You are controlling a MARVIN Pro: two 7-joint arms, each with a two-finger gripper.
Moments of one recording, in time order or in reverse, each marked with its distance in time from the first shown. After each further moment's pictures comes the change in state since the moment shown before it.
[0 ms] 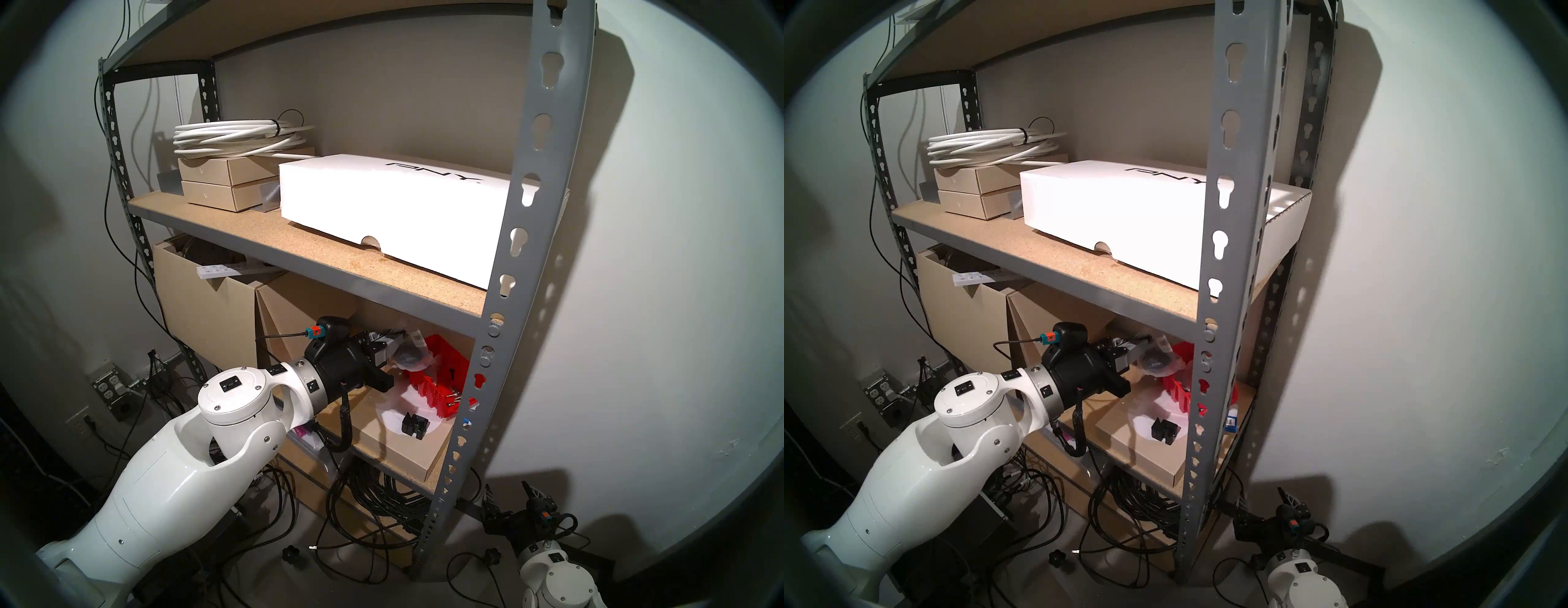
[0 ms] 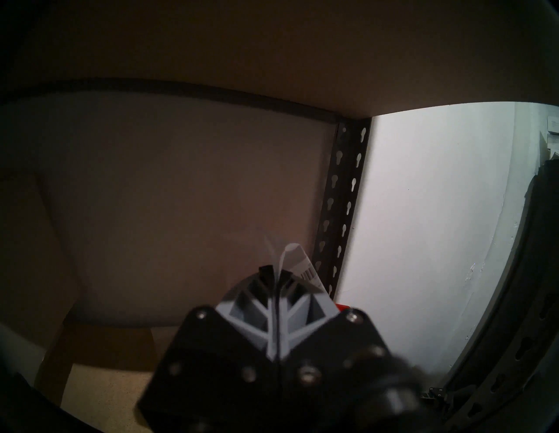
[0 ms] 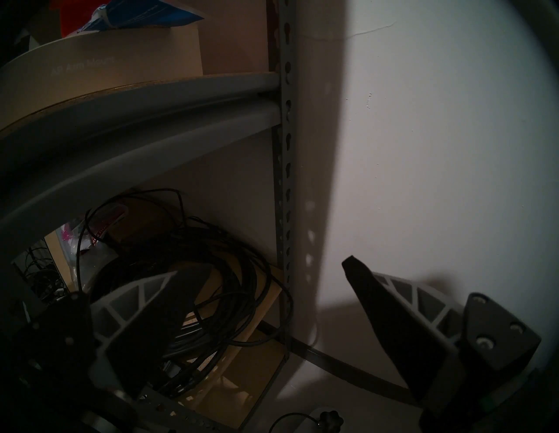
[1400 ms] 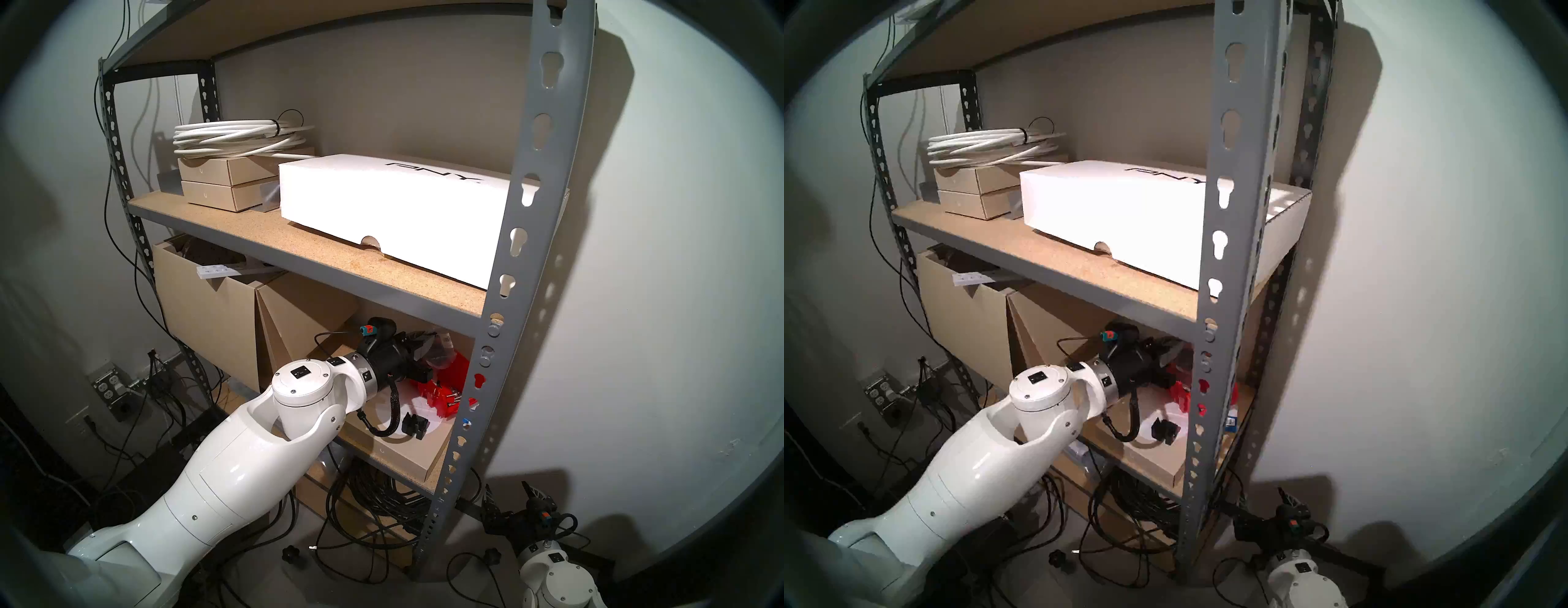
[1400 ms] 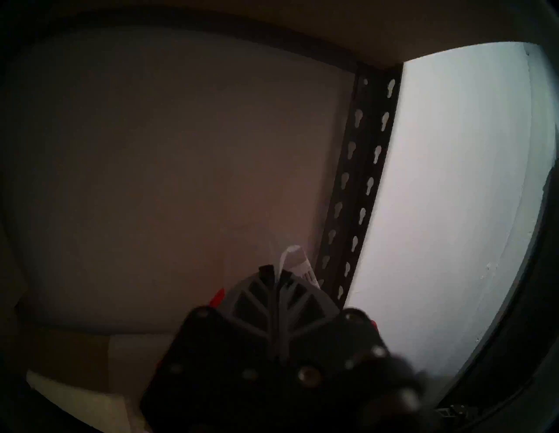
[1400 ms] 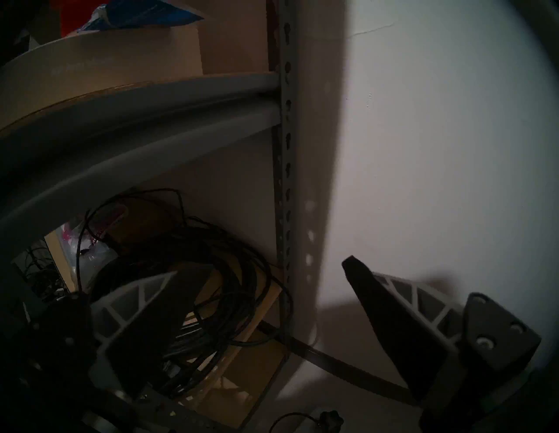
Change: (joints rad) left arm -0.211 -0.200 0.185 0.299 0.096 -0.025 0.007; right arm 0.000 0.000 0.000 0.000 0.000 0.000 0.000
